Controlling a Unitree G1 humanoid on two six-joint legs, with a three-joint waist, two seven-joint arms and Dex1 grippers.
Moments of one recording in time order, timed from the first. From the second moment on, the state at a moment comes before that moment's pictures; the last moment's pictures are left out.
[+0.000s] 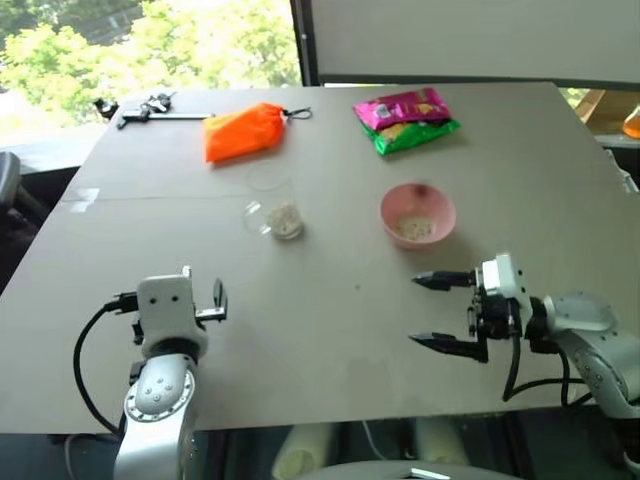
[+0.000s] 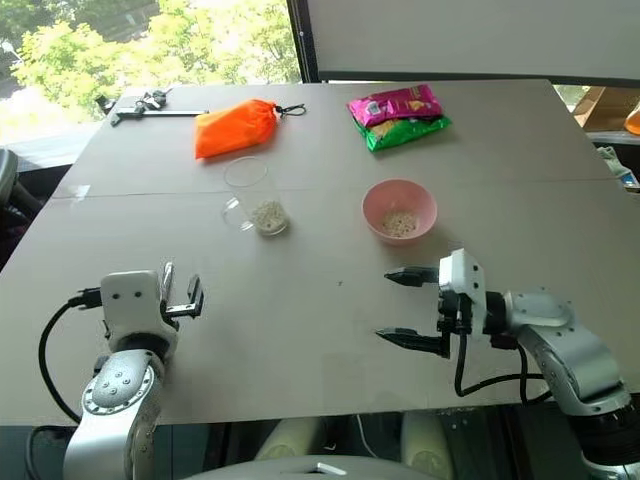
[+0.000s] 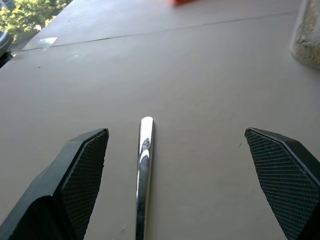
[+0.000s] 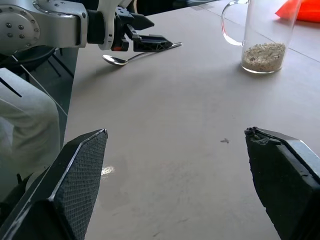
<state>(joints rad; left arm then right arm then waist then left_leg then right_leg) 0.30 0.17 0.28 -0.75 0.03 0.71 0.00 -0.10 -0.69 0.05 -0.44 0.61 0.38 1.10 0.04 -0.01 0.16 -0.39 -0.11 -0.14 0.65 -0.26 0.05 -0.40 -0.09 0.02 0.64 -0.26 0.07</state>
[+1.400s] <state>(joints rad) 0.39 0.13 0.42 -0.62 -0.41 0.57 -0.31 -0.27 -0.62 0.08 -0.43 0.62 0.42 1.04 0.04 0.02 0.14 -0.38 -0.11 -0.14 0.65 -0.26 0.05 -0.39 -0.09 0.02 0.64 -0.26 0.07</state>
